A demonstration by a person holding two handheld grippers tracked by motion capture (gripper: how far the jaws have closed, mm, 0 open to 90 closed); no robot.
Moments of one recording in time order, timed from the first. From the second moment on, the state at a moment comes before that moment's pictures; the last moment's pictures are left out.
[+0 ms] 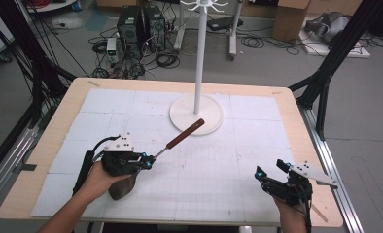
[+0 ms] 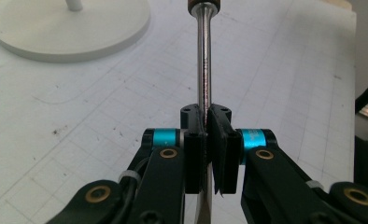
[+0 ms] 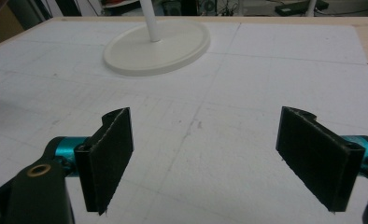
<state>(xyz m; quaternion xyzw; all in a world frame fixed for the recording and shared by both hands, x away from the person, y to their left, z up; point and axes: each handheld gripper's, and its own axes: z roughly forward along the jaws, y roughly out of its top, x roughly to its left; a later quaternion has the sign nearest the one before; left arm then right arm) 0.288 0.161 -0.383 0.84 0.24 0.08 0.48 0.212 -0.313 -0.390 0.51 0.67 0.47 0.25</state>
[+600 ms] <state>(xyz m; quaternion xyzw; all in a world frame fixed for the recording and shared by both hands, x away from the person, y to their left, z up) 0.263 0.170 -0.366 0.76 0.28 0.16 0.56 0.230 -0.257 -0.358 0.43 0.71 0.51 0.22</state>
